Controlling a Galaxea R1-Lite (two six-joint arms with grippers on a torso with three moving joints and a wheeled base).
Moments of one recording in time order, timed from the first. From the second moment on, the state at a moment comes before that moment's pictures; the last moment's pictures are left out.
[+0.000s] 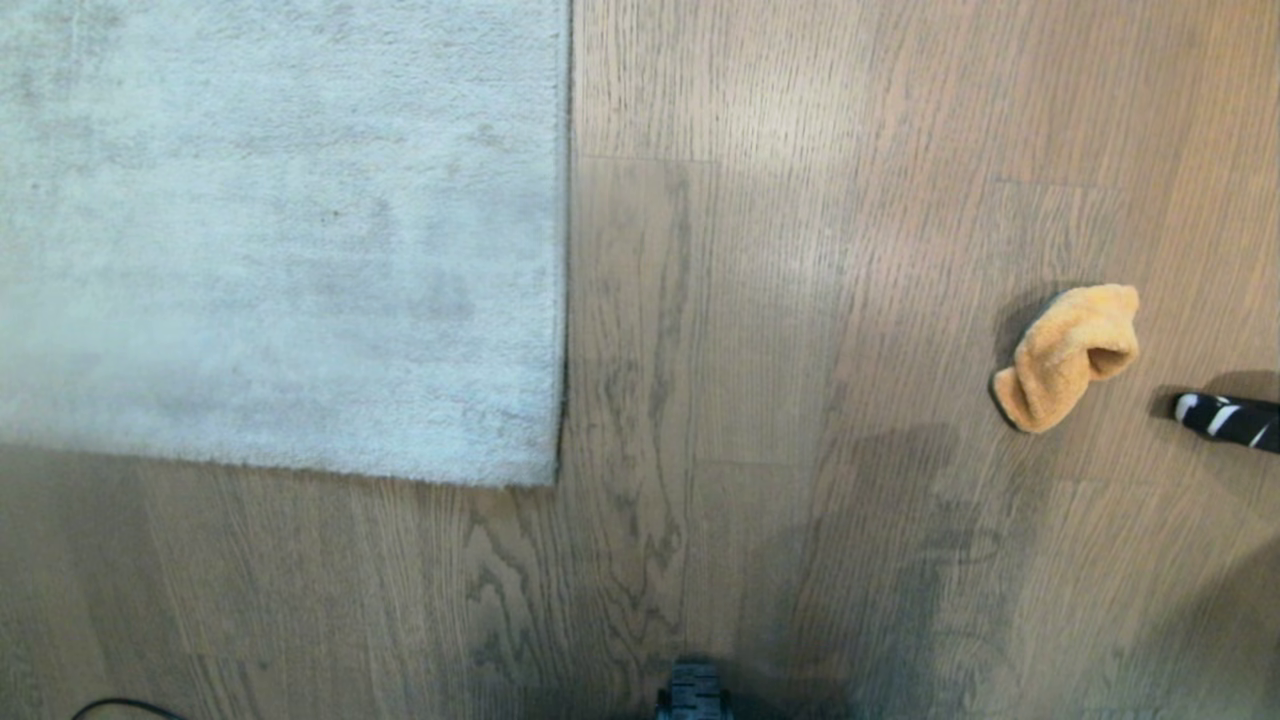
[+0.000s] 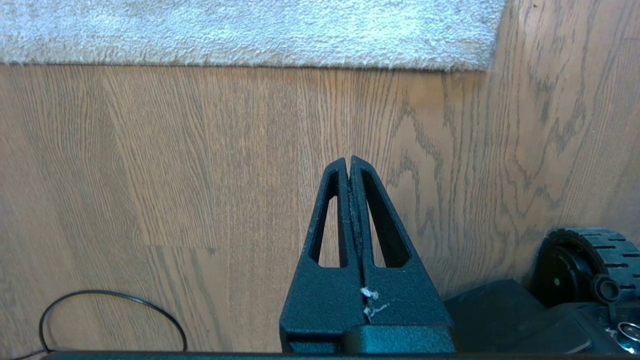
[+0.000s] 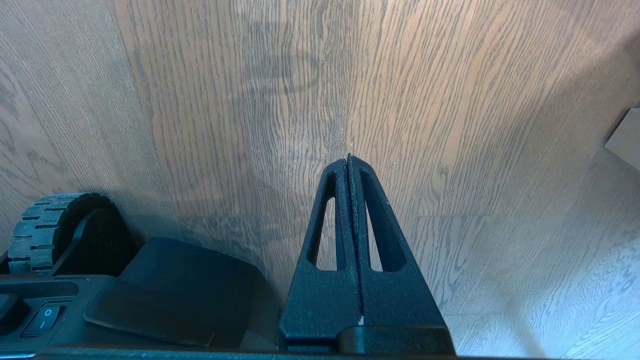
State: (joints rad) left arm 0.00 0.00 0.00 0.00 0.00 0.03; right arm -0.06 0.27 0.00 -0.05 -0.02 0.02
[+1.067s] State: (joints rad) left arm 0.00 0.02 -0.06 0.03 -0.03 0.00; right arm -0.06 0.27 0.00 -0.05 -0.02 0.02
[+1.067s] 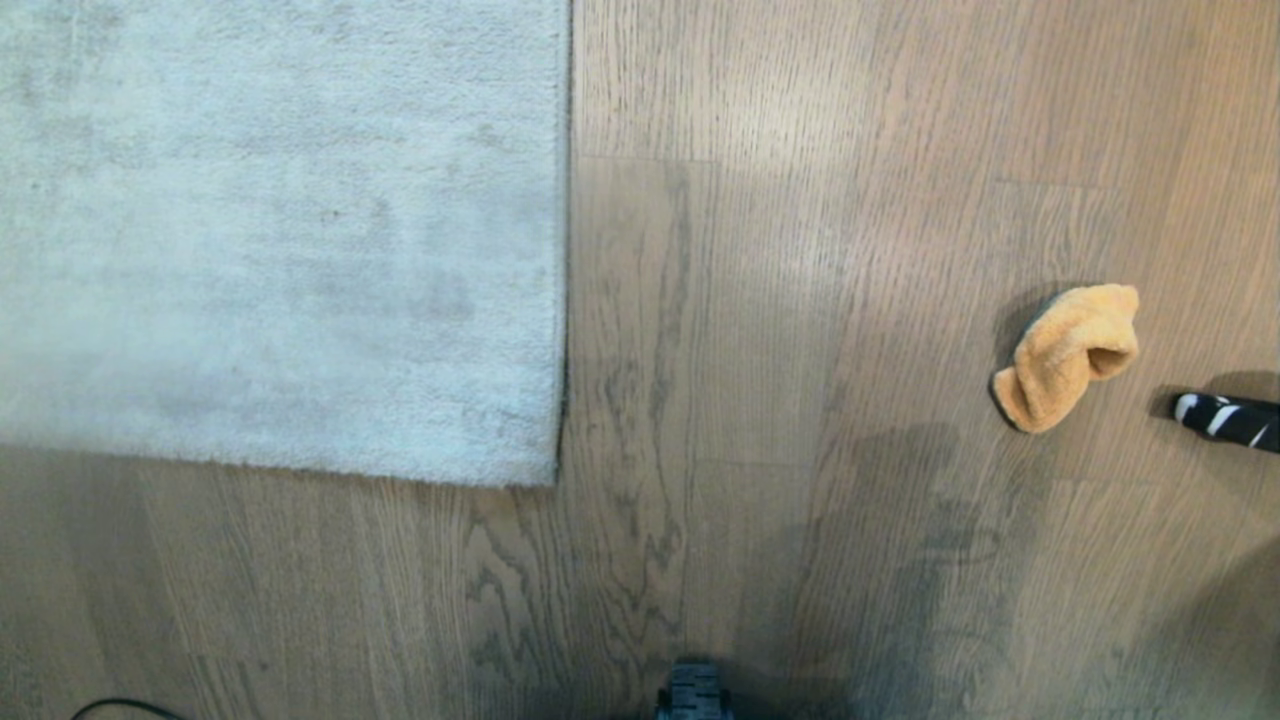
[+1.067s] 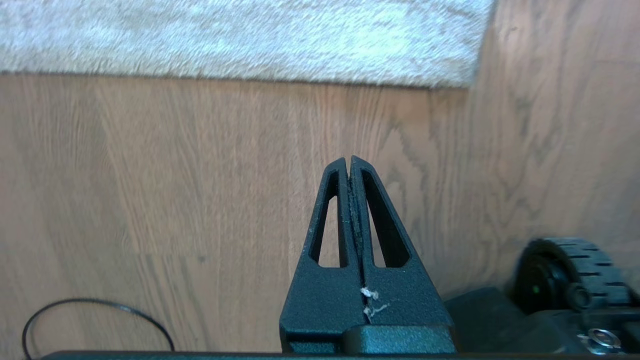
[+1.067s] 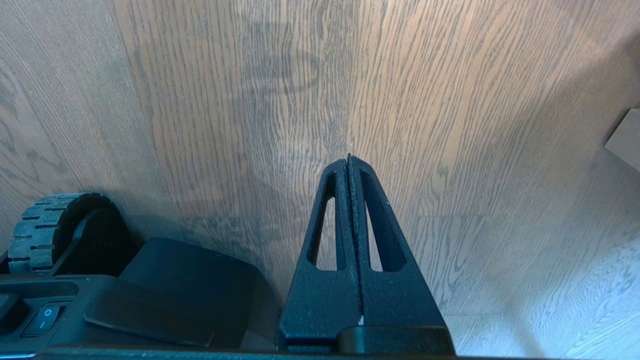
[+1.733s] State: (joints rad) left arm -0.02 0.33 -0.27 0.03 -0.35 -0.03; right arm -0.06 0.27 0.00 -0.05 -0.02 0.02
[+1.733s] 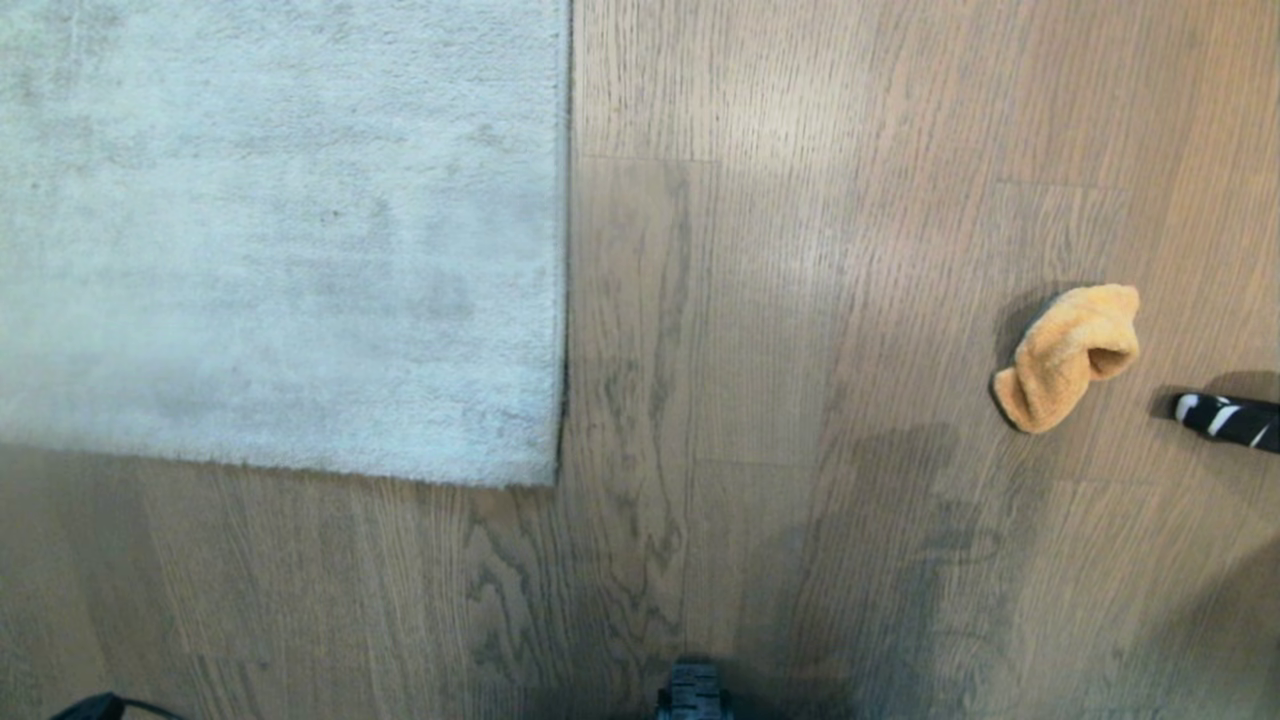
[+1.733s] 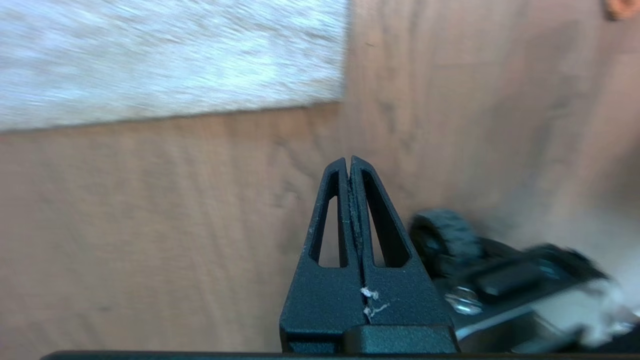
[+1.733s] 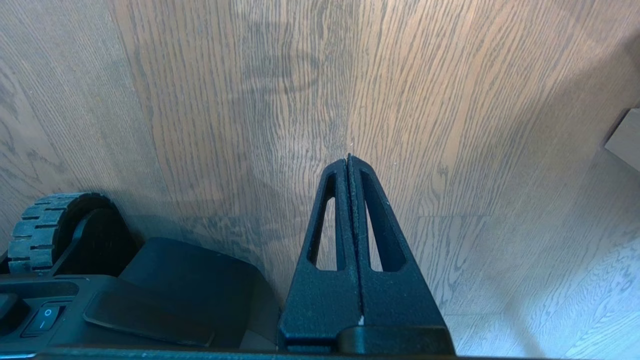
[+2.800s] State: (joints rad) left arm -0.46 0.63 -0.37 0.07 -0.37 -0.12; right arm -0.06 0.27 0.00 -0.05 -0.02 0.02
